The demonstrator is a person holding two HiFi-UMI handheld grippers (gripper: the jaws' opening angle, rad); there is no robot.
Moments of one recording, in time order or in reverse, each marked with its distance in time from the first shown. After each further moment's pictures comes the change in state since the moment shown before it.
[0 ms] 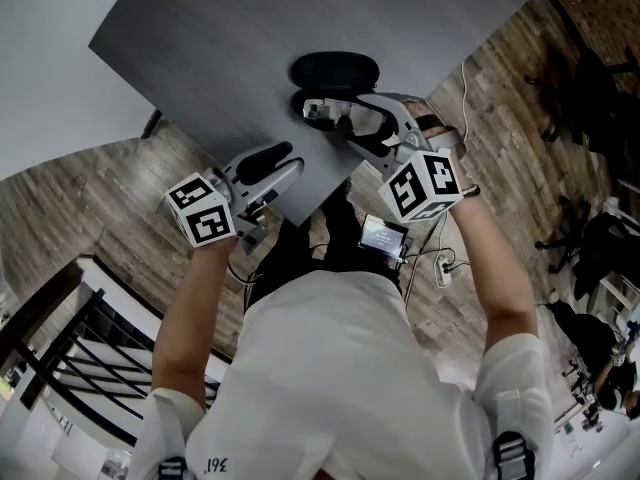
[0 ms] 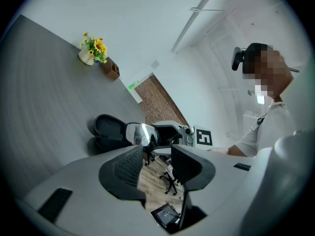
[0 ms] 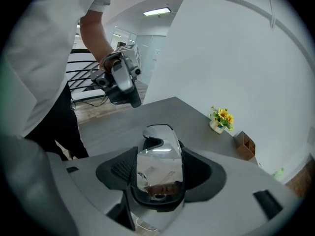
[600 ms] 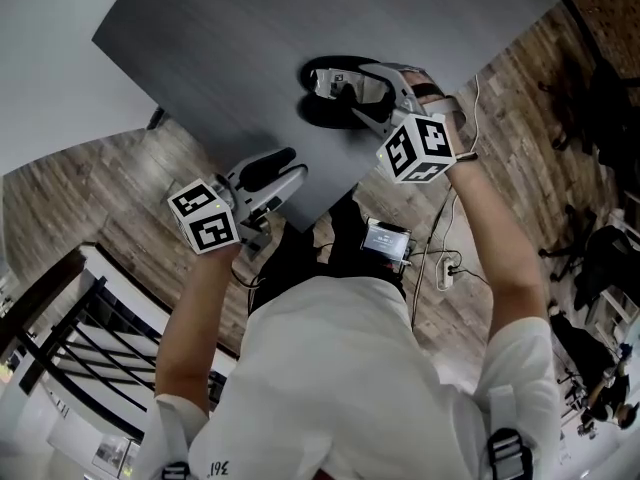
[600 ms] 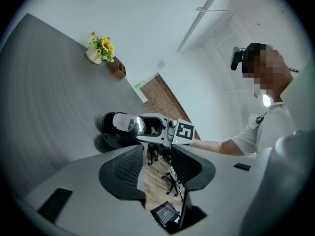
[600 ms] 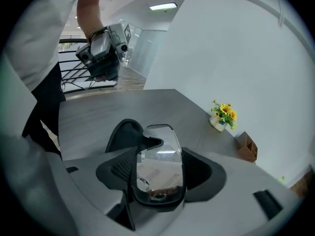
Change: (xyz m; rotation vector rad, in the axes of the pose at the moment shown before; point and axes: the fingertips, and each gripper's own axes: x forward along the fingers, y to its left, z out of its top) left arm -0.003 0.009 -0.005 -0.036 -0.001 0.050; right arm 0.059 -0.041 -0.031 -0.076 0.032 -0.015
